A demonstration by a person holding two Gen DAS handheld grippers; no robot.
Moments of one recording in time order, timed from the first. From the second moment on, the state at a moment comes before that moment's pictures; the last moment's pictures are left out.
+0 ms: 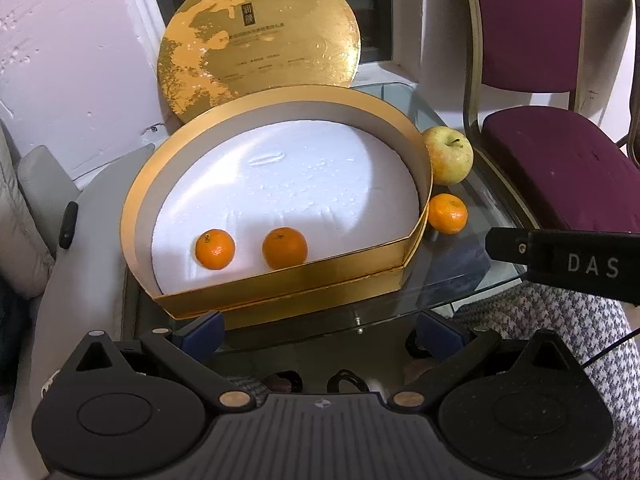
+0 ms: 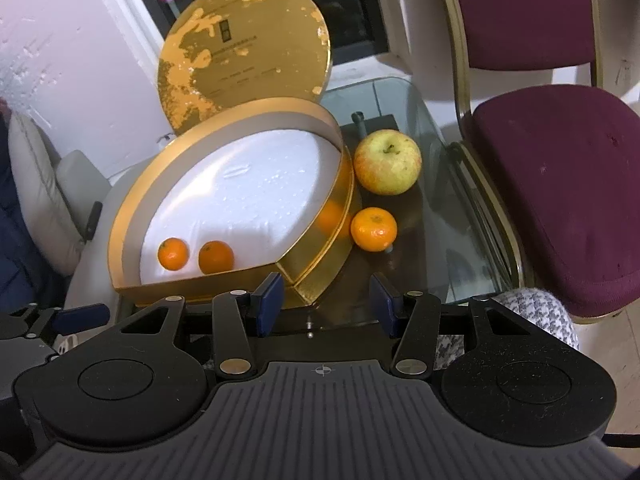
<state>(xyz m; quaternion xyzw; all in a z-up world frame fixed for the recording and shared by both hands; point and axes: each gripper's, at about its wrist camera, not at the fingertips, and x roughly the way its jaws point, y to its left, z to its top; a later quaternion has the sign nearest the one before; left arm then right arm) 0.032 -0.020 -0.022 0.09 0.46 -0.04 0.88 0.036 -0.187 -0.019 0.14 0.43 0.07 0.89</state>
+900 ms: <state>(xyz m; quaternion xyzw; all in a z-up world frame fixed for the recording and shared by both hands) 0.070 -0.002 -0.050 0.06 0.50 -0.02 0.86 0.108 -0.206 -0.073 0.17 0.46 0.05 0.87</state>
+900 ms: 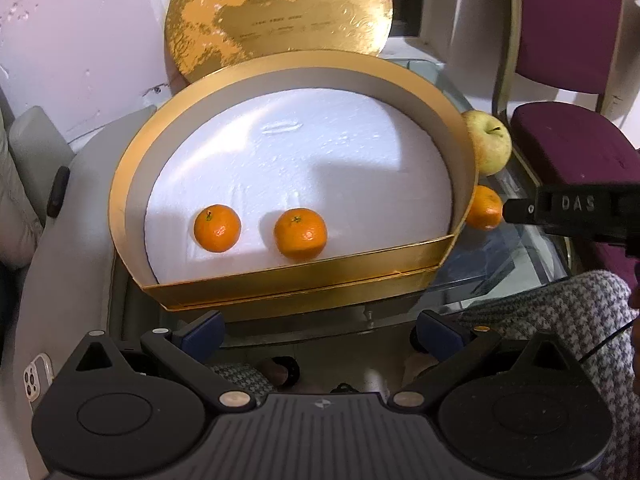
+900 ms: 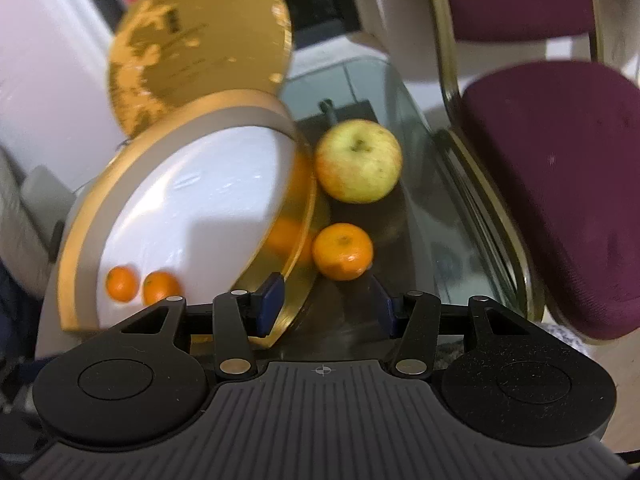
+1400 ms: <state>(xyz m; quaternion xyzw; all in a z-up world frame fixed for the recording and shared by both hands) 0.087 0.000 -0.068 0.06 0.52 -0.01 0.85 0.162 -0.225 -0.117 0.22 0.49 0.05 0.84</state>
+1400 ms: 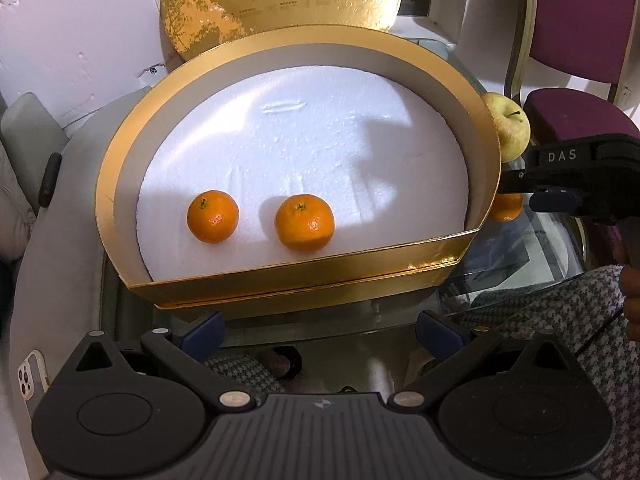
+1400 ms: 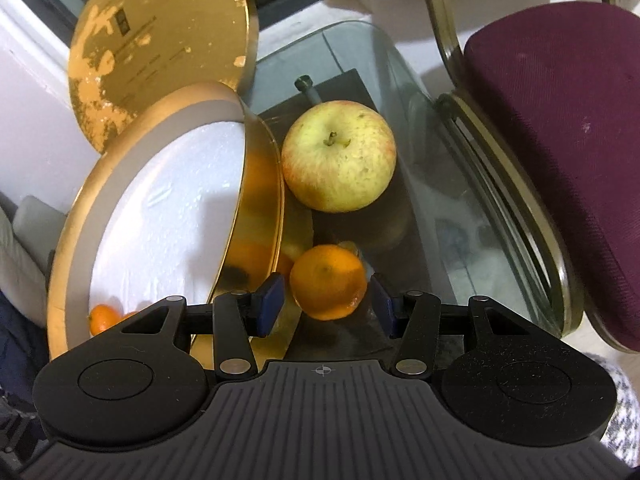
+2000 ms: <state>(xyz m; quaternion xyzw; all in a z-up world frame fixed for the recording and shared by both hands) 0.088 -0.001 -0.069 0.06 0.53 -0.01 0.85 0.175 -0.227 -0.130 0.23 0.50 0.06 0.83</state>
